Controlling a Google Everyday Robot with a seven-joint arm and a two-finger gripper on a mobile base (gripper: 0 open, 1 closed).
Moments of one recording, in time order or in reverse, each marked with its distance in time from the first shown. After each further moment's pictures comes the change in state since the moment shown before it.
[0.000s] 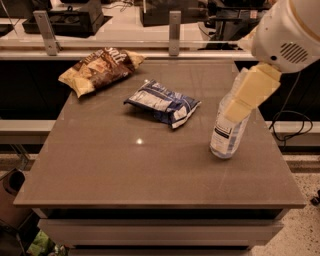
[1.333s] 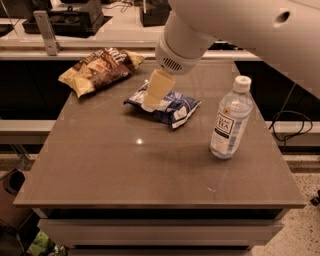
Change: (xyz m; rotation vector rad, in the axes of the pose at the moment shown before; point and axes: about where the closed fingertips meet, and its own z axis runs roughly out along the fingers) arm -0.113 -0.037 0.123 0.196 0.007 -0.024
